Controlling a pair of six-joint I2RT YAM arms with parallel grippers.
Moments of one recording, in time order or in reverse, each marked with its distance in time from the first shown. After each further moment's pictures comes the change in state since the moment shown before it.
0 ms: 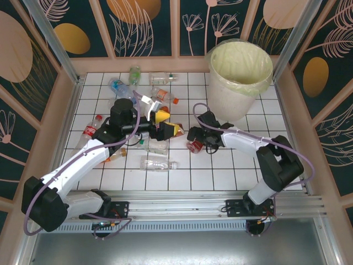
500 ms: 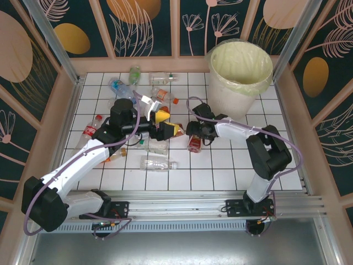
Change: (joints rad) left arm 0.000 0.000 0.000 0.001 0.000 -0.003; right arm -0.025 0.157 0.171 -0.045 0.016 -0.129
